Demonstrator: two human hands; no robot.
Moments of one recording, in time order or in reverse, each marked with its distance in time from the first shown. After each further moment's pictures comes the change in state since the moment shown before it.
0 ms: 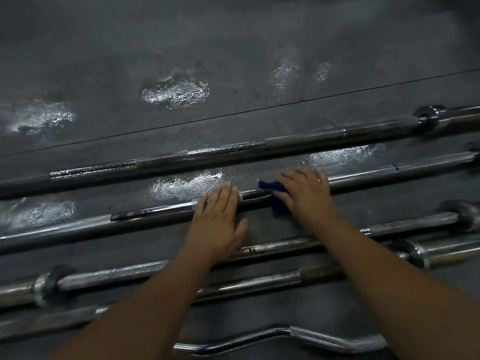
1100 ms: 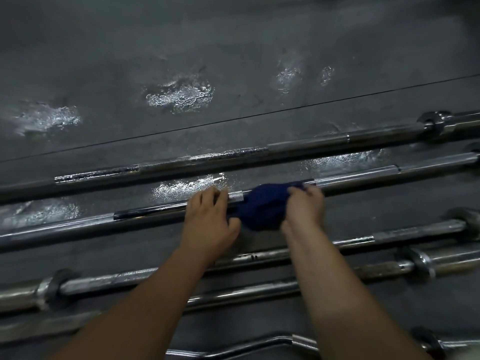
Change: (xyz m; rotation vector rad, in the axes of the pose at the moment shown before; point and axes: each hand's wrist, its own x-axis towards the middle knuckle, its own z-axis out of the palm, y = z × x) left_hand 0.007 -0.009 -0.018 -0.035 0.109 -0.163; right_hand 0.023 -0.066 0.000 1.428 0.416 1.311
